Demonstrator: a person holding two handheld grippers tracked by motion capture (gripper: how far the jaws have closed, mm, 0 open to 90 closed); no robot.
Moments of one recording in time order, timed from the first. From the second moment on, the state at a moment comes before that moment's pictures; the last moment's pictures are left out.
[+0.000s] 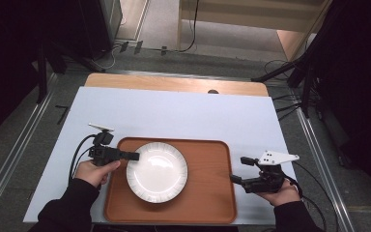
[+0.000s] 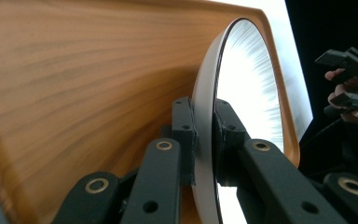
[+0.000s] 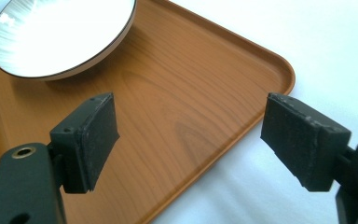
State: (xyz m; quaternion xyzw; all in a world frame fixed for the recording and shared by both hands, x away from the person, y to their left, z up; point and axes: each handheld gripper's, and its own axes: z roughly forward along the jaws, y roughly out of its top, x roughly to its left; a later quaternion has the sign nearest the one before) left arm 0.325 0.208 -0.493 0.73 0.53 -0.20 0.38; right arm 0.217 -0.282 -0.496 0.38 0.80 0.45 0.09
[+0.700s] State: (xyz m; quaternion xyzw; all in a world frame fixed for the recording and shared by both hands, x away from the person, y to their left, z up) left arm 0.321 0.189 -0.515 0.73 0.54 -0.22 0.36; right arm 0.219 -0.281 -0.495 0.38 0.80 0.45 0.09
